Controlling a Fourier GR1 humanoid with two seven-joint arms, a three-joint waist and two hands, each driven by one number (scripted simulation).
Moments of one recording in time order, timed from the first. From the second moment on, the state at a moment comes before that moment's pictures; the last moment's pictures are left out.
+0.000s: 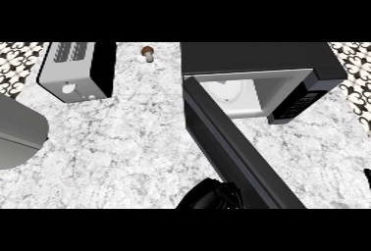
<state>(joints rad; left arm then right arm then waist) -0.29 0.01 -0.98 -1.19 -0.04 0.27 -0.22 0.42 -0.29 -0.23 -1.61 -0.36 0.46 -0.66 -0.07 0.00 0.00</state>
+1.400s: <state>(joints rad) -0.69 0.00 -0.94 -1.08 0.42 0.63 -0.37 0.35 -0.44 -0.25 -1.82 -0.58 0.55 -0.51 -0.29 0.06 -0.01</state>
